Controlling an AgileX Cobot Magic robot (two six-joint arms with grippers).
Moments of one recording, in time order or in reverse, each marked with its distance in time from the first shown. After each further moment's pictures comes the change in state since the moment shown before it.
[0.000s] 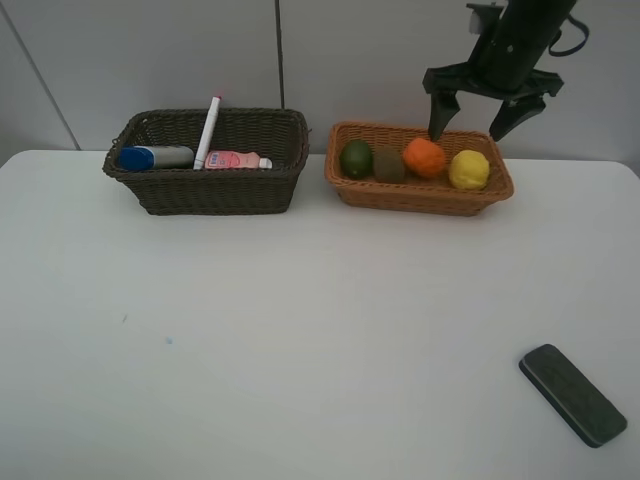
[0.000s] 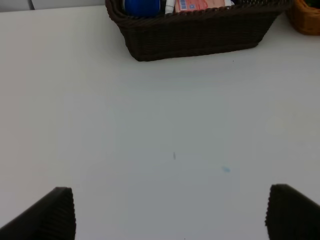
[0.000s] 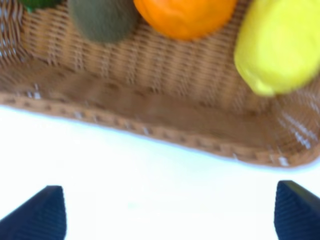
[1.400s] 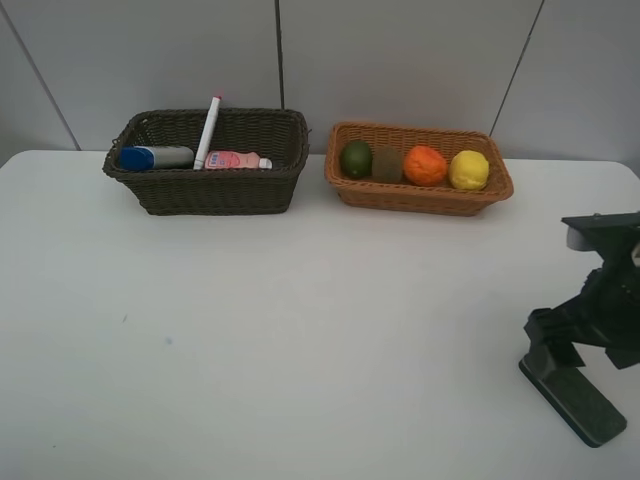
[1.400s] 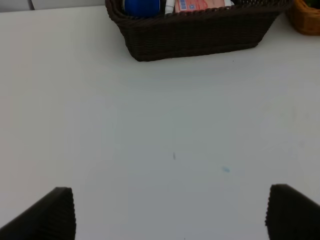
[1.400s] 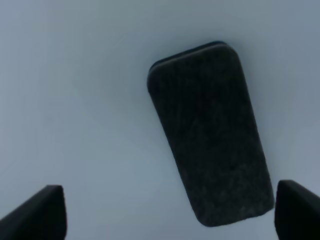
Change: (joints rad) left arm 0.000 0.000 0.000 0.000 0.000 0.000; right arm 0.000 -0.612 1.213 -0.039 -0.346 0.025
